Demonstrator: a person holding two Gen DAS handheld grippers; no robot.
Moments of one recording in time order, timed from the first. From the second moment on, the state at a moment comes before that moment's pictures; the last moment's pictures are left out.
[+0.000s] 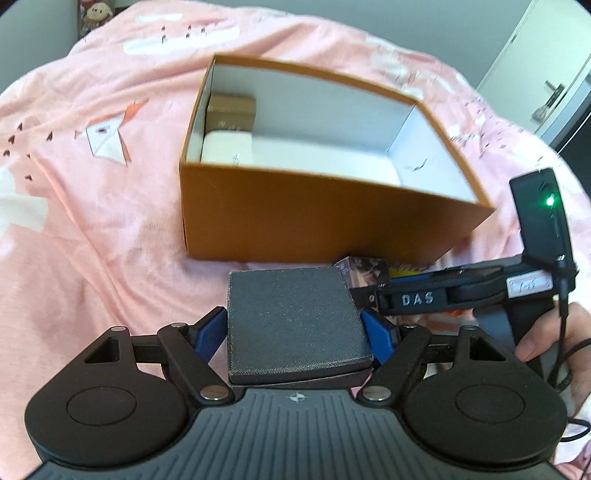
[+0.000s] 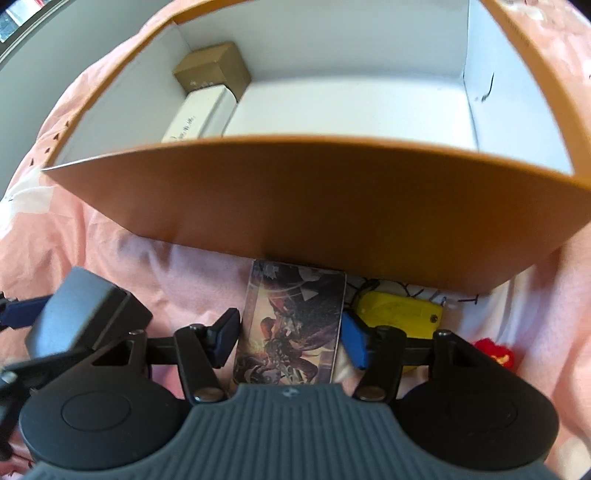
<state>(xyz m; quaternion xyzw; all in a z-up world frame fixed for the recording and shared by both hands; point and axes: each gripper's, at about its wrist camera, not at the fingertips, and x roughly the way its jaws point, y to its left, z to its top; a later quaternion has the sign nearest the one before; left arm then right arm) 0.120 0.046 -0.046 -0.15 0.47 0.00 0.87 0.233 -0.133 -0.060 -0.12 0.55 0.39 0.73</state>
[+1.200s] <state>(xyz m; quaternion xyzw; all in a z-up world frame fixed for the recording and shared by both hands) 0.234 0.034 -0.012 -0.15 0.40 -0.02 0.90 0.299 -0.152 0.078 -0.04 0.41 0.41 0.81</state>
